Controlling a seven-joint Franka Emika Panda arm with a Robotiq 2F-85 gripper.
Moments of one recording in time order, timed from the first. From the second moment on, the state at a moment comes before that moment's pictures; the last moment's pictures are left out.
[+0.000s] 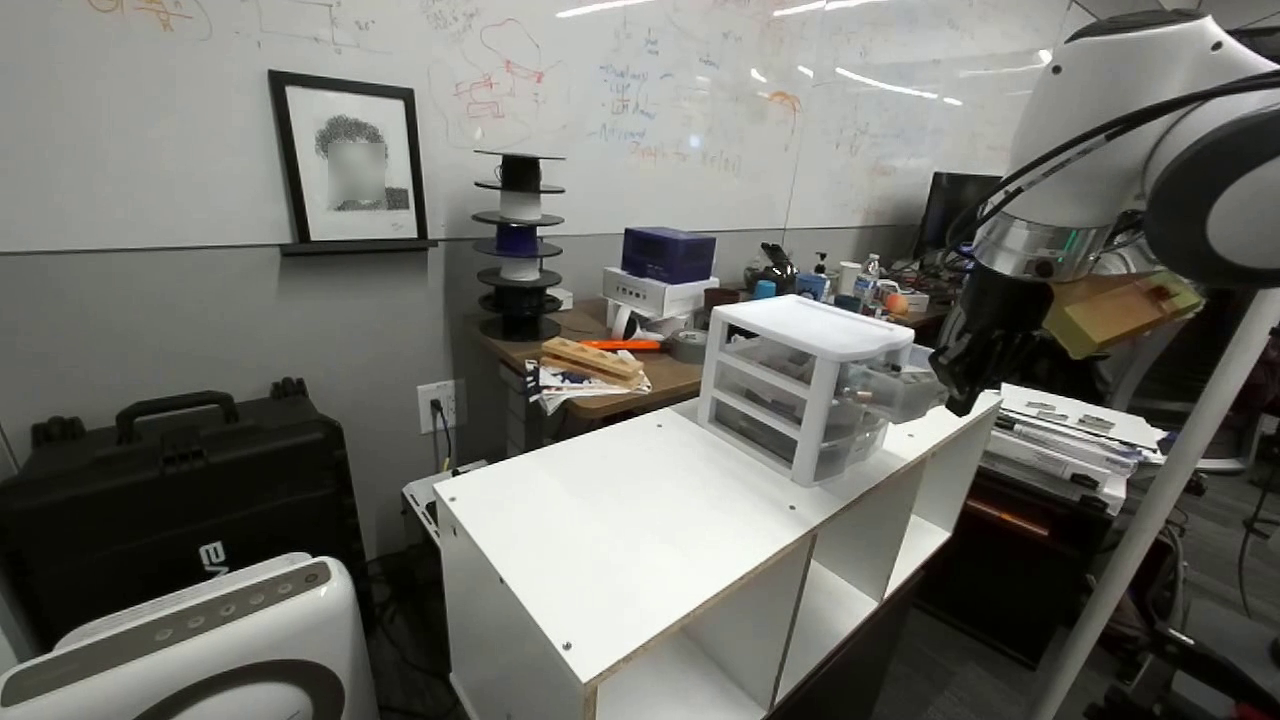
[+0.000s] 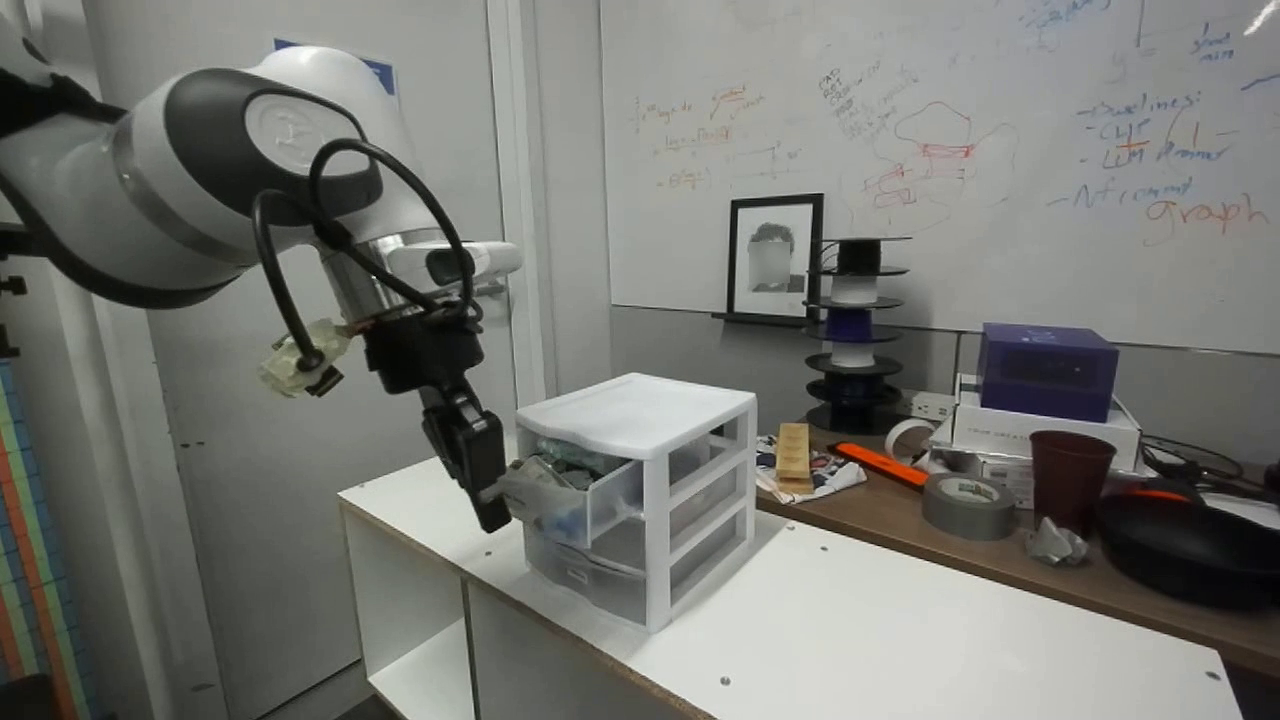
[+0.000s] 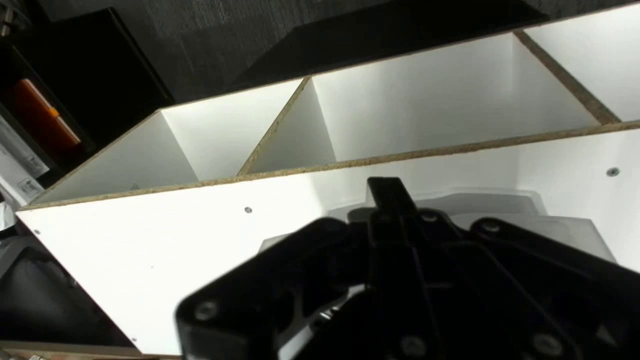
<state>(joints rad) -0.16 -0.18 0.07 -2.67 -0.54 2.63 0.58</state>
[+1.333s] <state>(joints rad) -0.29 -0.02 0.07 -2.53 -1.02 2.82 1.24</state>
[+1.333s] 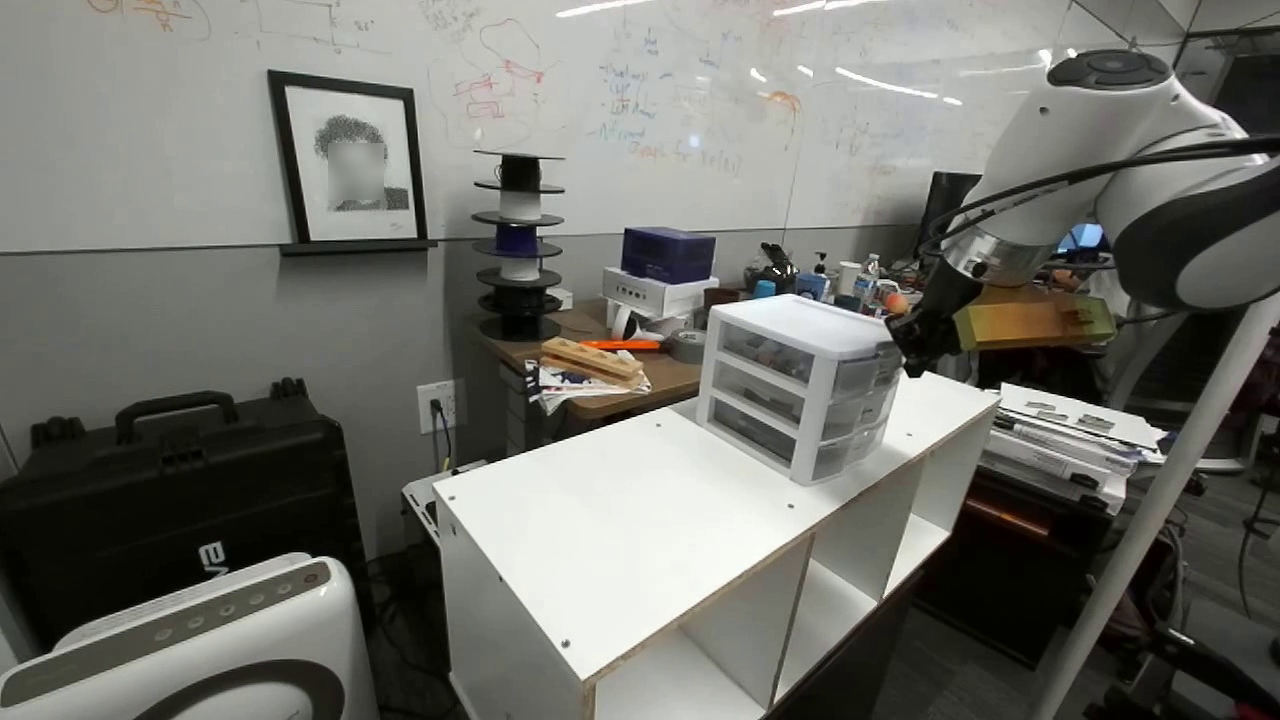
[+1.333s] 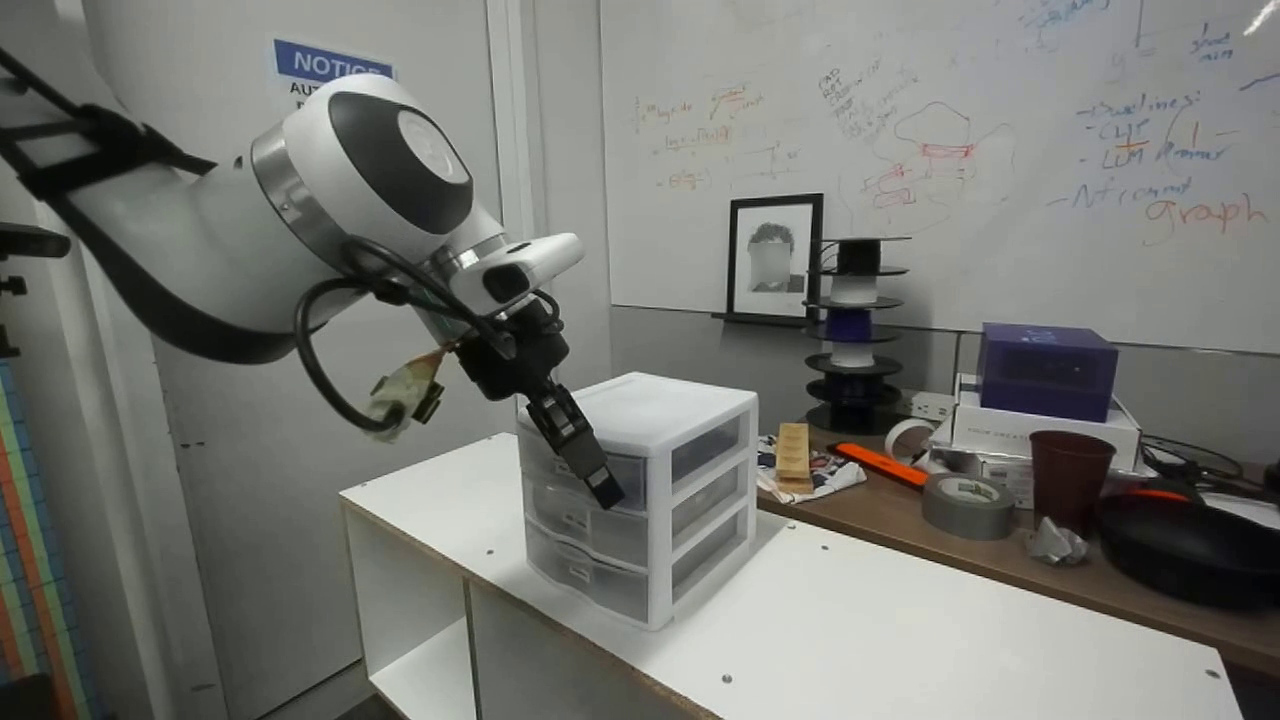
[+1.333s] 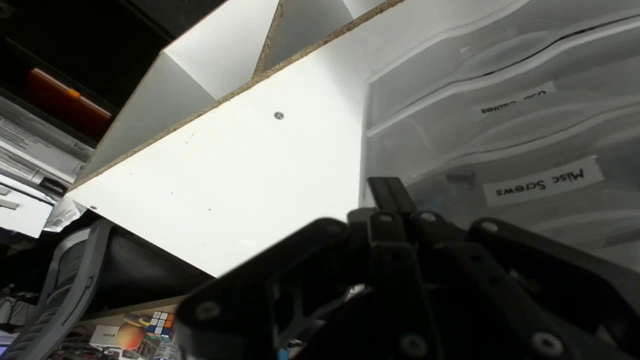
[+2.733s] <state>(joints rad) 0.10 -0.61 0.16 -2.64 -0.07 2.11 0.54</state>
